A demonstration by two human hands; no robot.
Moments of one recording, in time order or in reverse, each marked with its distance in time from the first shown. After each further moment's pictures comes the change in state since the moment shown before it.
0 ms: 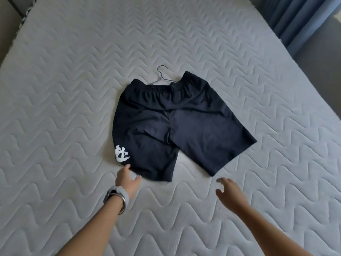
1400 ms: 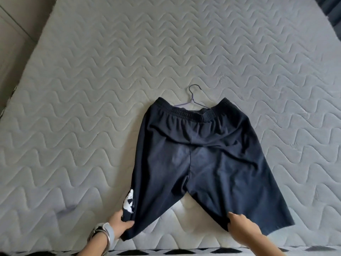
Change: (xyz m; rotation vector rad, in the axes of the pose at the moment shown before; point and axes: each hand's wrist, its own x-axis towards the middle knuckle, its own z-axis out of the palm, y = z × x) left_hand -0.141 -0.228 -0.005 -0.118 -0.241 -0.308; right_hand -0.121 0.045 0.126 -0.464 -0.378 0.025
